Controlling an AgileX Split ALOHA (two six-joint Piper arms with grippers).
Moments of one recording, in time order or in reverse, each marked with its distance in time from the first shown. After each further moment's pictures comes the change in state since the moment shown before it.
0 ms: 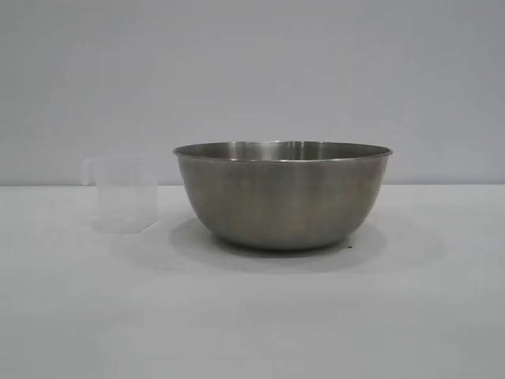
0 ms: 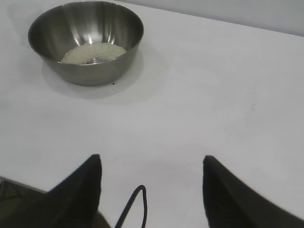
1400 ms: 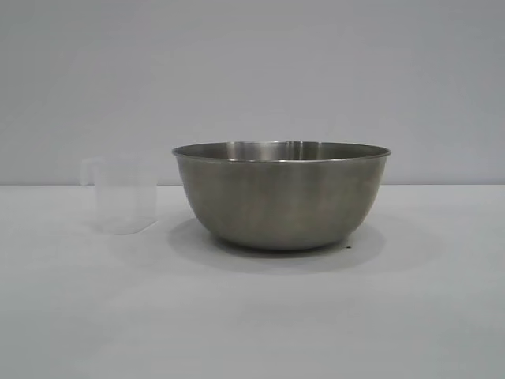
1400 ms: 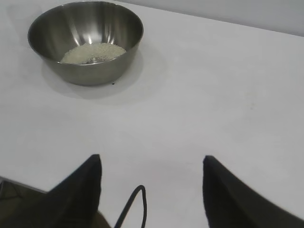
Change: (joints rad) left arm 0.107 -0.017 0.175 -0.155 -0.056 0.011; right arm 0.000 0.000 0.000 0.001 0.000 0.000
